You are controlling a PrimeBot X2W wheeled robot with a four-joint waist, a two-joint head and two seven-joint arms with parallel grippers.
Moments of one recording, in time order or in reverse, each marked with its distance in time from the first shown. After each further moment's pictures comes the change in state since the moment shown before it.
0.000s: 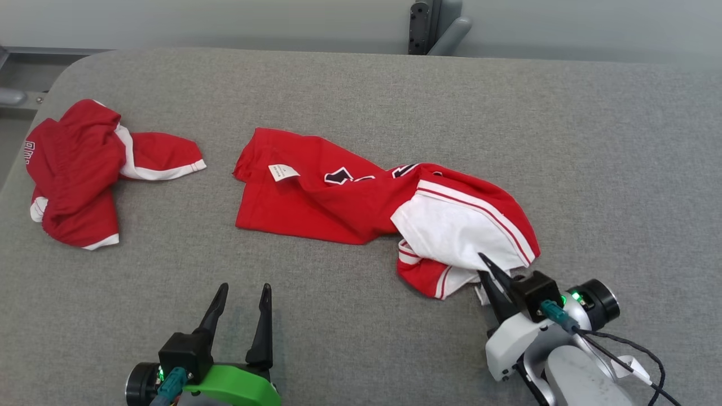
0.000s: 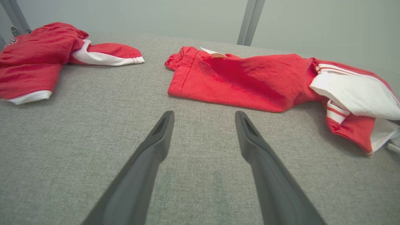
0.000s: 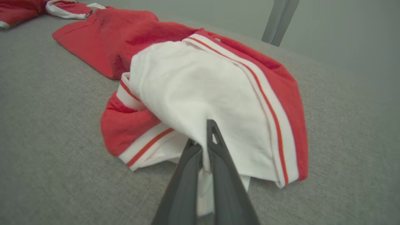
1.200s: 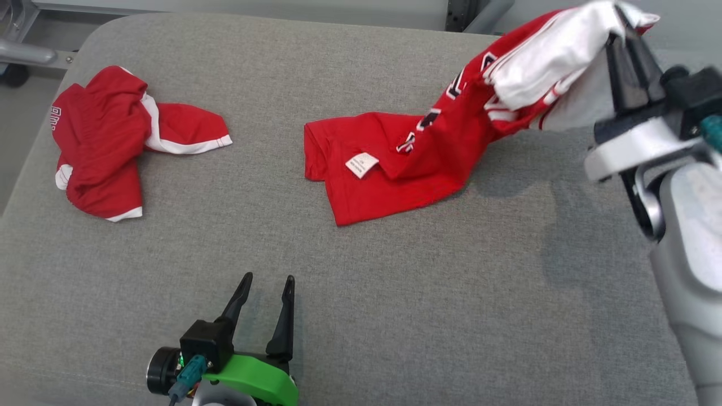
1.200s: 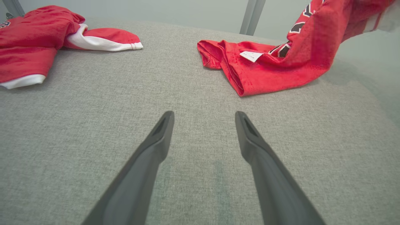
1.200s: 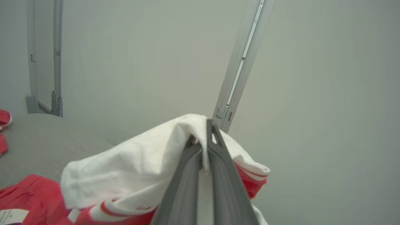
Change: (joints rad) left arm -0.045 0.000 -0.076 0.021 -0.025 -0.002 0.000; right arm -0.421 -0.221 -0.142 -0.203 0.101 0.000 0.000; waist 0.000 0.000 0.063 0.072
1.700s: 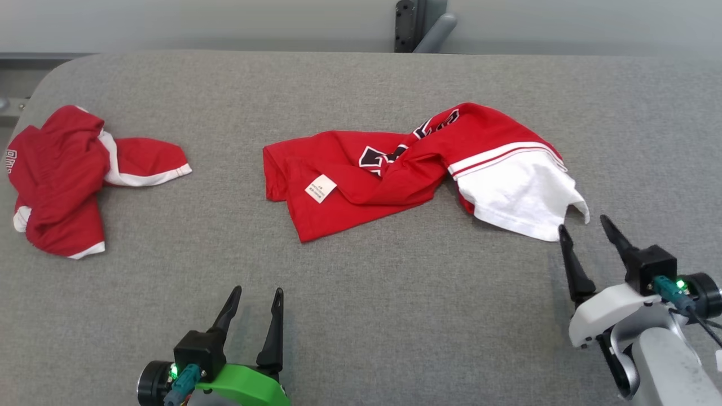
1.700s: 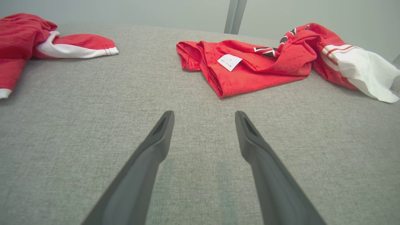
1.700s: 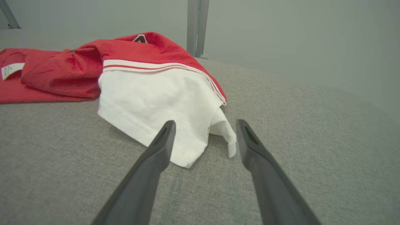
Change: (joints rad) left arm 0.019 0.000 0.035 0.031 0.020 -0.008 0.000; right arm 0.430 0.075 -0.065 0.123 0.051 0.000 0.001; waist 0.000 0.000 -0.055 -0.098
